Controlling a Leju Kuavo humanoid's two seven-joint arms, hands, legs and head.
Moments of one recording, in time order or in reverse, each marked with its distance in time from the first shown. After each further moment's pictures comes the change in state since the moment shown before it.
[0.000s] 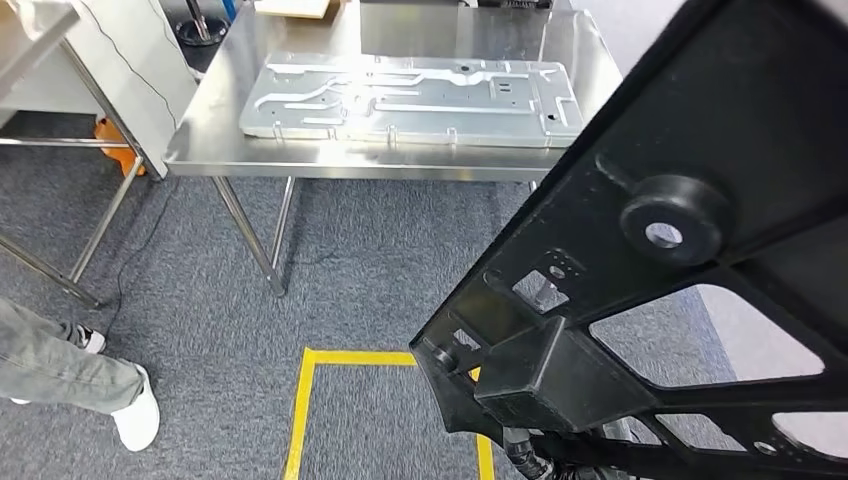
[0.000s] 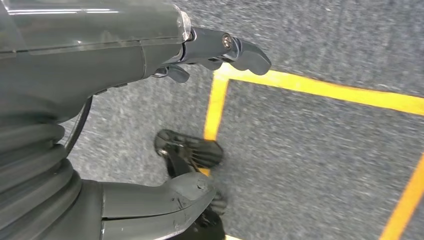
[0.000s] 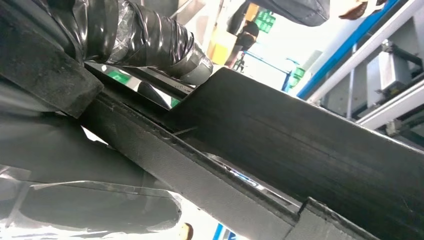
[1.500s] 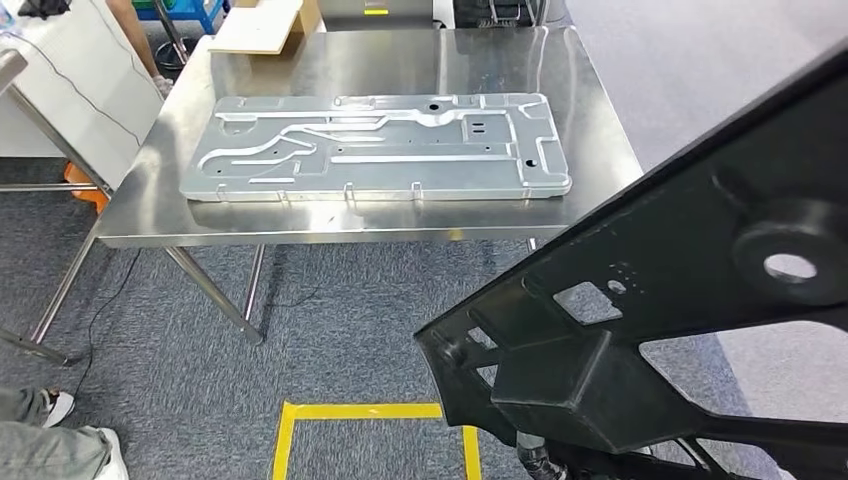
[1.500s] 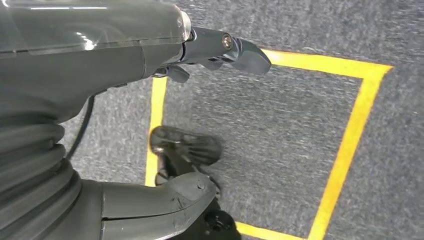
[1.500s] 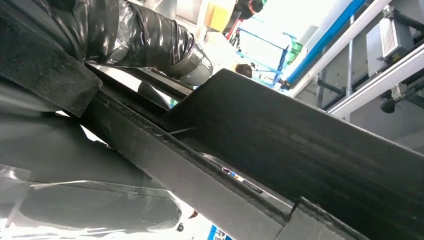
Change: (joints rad) left arm -0.004 0.006 0.000 -0.001 -0.002 -0.002 -0.010; right arm 0.025 0.003 -0.015 -0.035 0.000 -0.010 -0.017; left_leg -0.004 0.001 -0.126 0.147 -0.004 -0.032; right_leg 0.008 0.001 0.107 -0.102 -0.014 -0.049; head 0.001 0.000
